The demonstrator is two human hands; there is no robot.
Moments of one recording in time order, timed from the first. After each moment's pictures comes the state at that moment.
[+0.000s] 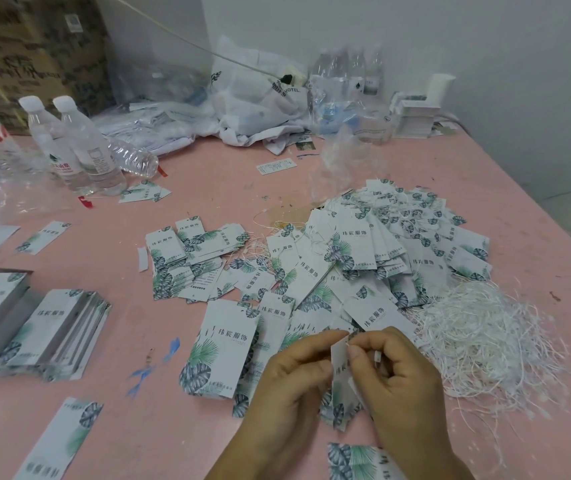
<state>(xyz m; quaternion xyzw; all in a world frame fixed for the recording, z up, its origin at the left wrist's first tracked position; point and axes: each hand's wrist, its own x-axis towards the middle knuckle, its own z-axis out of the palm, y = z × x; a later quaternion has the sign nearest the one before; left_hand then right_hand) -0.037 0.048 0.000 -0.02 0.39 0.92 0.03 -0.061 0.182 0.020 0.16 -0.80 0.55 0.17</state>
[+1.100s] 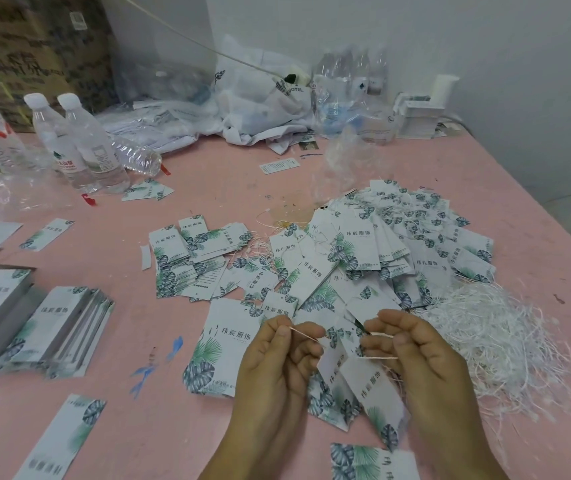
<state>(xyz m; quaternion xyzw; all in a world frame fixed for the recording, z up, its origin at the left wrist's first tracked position) -0.041 0.041 0.006 -0.13 0.31 0.94 -0.09 -0.073 0.206 0.016 0.05 -0.70 0.71 0.00</state>
